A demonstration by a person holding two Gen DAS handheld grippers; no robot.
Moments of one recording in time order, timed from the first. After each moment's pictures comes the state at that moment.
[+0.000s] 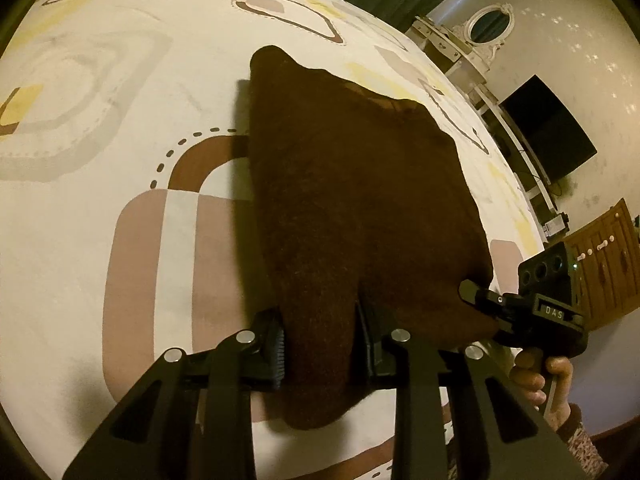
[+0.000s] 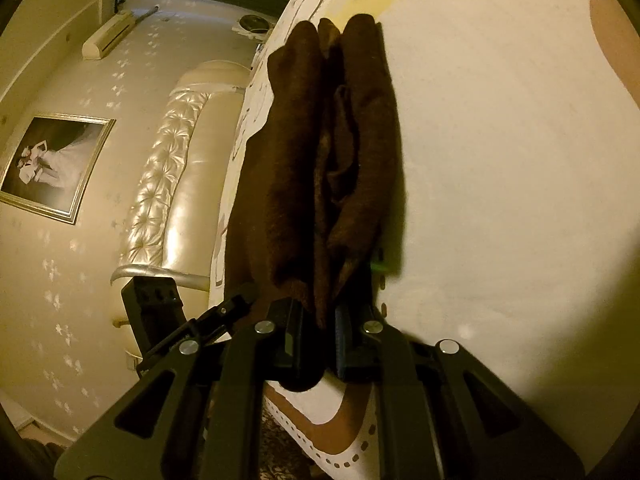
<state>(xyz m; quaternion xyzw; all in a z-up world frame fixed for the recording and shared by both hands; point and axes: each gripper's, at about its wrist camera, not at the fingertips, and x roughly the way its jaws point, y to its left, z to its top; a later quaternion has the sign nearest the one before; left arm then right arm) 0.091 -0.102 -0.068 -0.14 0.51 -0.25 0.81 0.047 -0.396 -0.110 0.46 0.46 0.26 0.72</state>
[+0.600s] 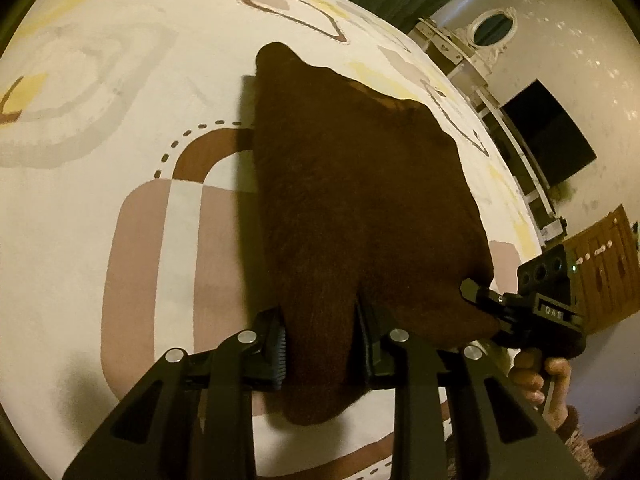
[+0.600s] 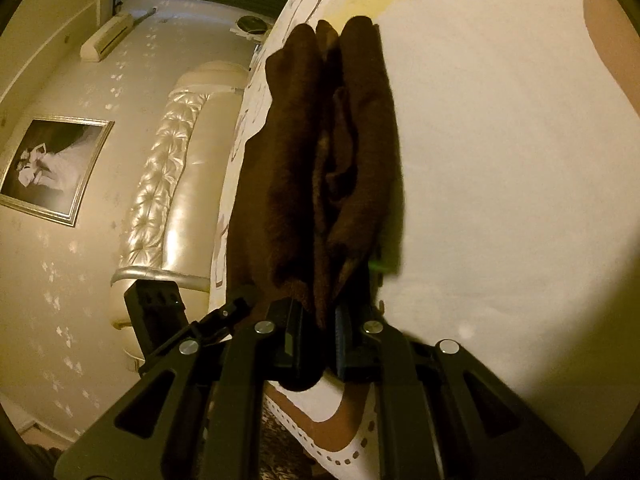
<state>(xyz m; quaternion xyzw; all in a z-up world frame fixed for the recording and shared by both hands) 0.086 -0.099 -0.064 -0.16 0.52 -0.24 0.80 0.047 -0.400 -0.115 0.46 0.46 0.25 0.72</state>
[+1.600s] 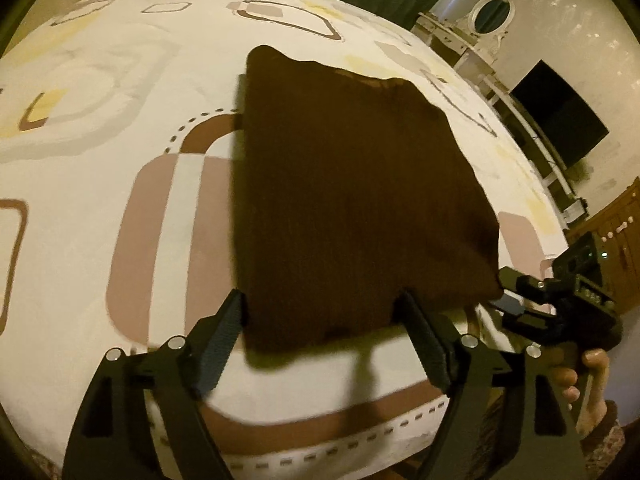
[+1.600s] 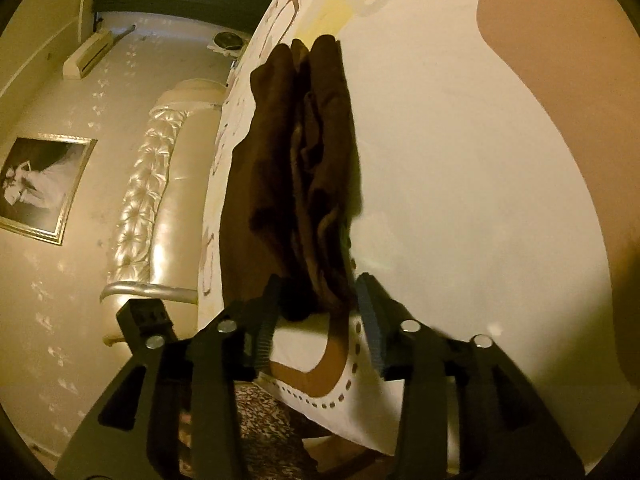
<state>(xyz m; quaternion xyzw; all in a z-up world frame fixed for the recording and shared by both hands) 0.043 -0.114 -0.061 -0.10 0.51 -0.21 0.83 0.002 -0.424 -0.102 0.47 0.46 0.20 0.73</state>
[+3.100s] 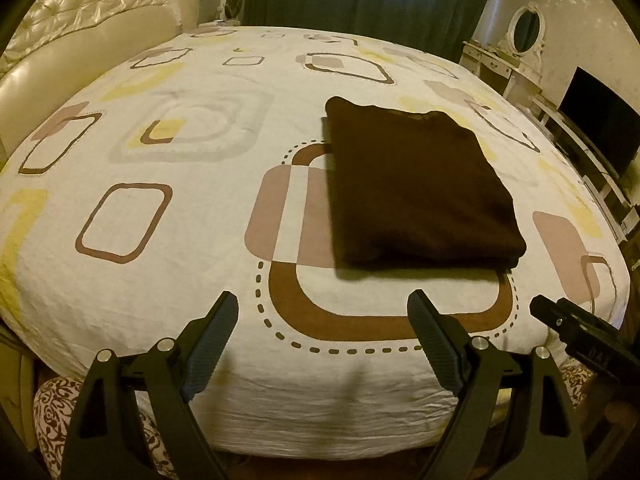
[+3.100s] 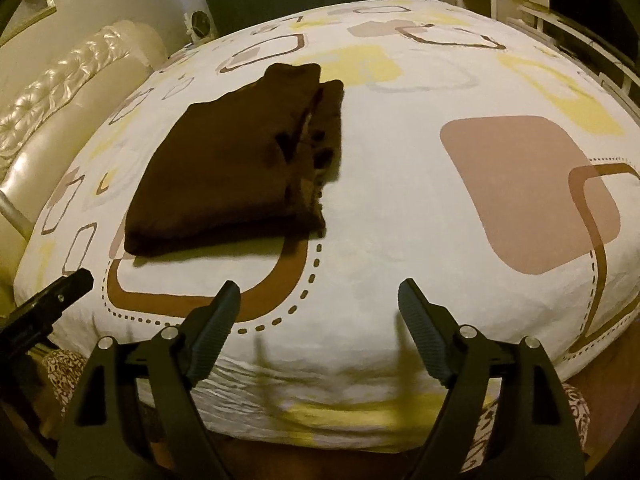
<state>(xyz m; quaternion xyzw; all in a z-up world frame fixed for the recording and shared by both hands) -0.036 -0.095 -0.025 -0.03 0.44 -0.08 0.89 -0.072 -0.343 -0.043 0.14 0.45 -0.01 0.88</state>
